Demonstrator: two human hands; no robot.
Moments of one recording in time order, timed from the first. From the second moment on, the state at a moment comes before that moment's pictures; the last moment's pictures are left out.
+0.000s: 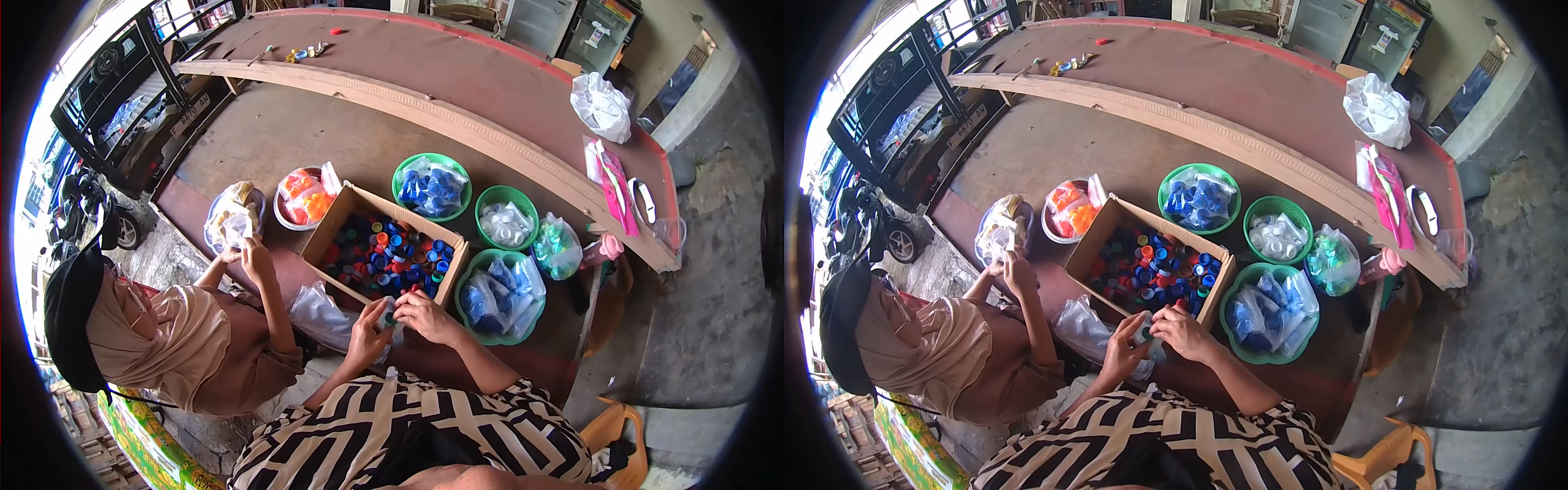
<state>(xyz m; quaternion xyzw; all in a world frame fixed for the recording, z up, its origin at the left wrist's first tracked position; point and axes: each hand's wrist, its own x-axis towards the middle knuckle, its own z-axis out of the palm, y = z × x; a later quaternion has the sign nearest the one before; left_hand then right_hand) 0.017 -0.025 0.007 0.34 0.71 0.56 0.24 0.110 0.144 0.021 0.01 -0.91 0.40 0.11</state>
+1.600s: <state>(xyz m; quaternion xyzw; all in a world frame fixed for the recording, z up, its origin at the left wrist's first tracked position) 0.023 -0.051 0.015 0.34 0.74 0.53 0.23 -0.001 0.145 -0.084 -0.01 -0.97 0.22 0.07</state>
